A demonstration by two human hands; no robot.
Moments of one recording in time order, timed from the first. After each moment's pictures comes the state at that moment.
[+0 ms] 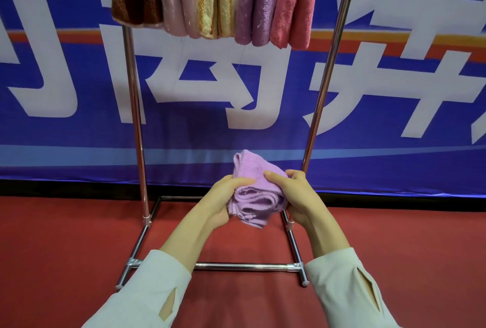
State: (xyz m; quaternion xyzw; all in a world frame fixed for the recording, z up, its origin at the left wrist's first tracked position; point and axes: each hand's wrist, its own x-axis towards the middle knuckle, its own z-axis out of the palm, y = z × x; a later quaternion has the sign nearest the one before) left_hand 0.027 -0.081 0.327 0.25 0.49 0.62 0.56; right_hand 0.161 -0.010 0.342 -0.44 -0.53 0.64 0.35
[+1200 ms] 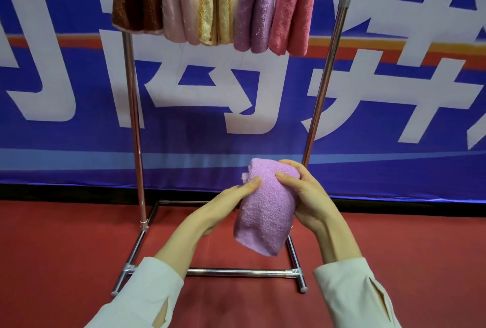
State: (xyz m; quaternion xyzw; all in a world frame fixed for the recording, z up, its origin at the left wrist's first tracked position) left_hand 0.025 -0.086 0.327 0.45 0.56 0.48 0.50; right_hand 0.186 -0.013 0.357 -0.28 -0.50 0.72 0.39
